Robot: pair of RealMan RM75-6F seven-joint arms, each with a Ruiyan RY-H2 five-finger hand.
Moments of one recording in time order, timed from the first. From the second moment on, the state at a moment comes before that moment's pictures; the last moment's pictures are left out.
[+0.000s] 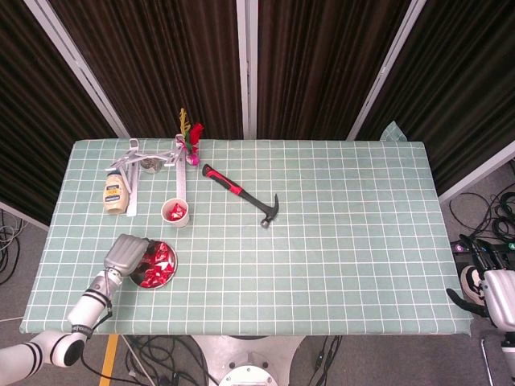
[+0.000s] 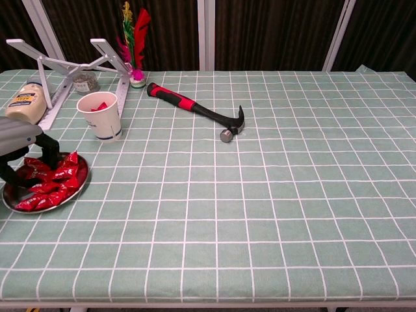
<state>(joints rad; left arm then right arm) -0.53 -1.52 0.00 -1.25 1.27 0.94 0.24 0.05 -0.96 0.03 -1.66 -1.55 1.49 0.15</state>
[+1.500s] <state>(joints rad) -0.78 -1.39 -0.20 -1.32 1.16 0.75 0.15 0.04 -0.96 0.04 -1.63 -1.53 1.49 0.19</state>
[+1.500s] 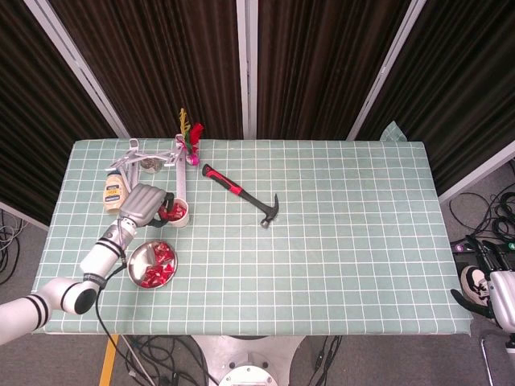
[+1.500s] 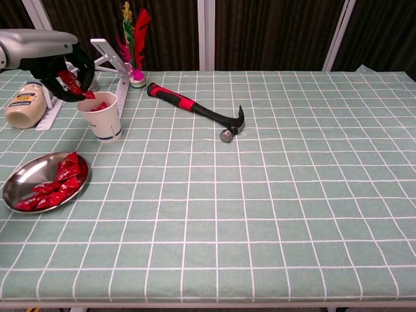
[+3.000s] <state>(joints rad) -0.54 -1.37 0.03 -1.51 1.34 1.01 0.16 0.04 -0.96 0.03 -1.65 -1.55 1.50 0.17</state>
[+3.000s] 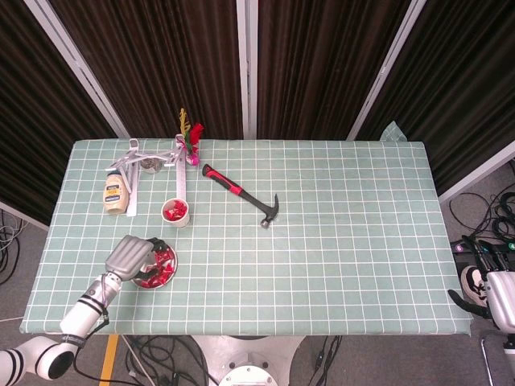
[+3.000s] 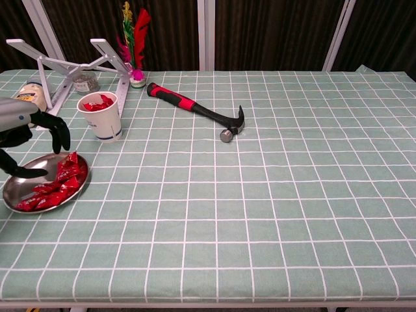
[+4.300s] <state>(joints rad) -0.48 -1.52 0.03 -1.29 1.34 0.99 0.13 0.05 -0.95 0.03 -1.67 -1.55 1.49 0.15</state>
